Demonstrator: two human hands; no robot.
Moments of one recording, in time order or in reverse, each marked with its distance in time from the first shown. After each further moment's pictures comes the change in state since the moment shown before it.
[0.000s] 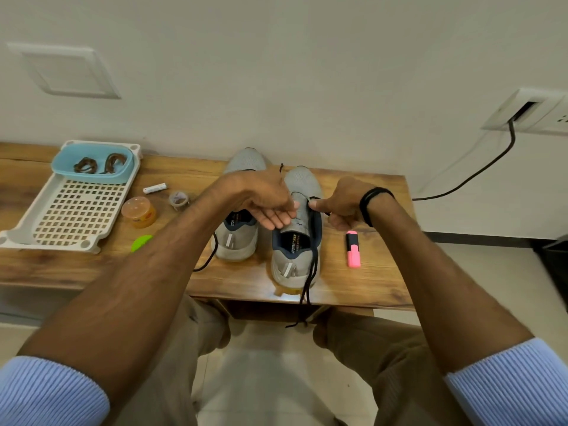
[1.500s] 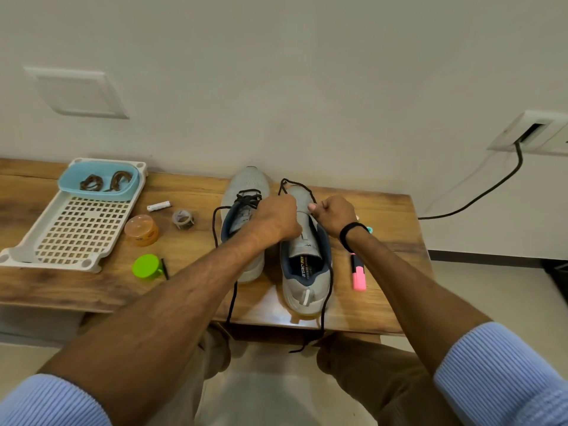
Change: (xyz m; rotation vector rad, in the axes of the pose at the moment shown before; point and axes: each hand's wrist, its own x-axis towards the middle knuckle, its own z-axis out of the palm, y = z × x) left_hand 0.029 0.000 0.027 0.652 0.523 0.044; right_hand 0.081 0.015 0.039 0.092 0.328 -0.287
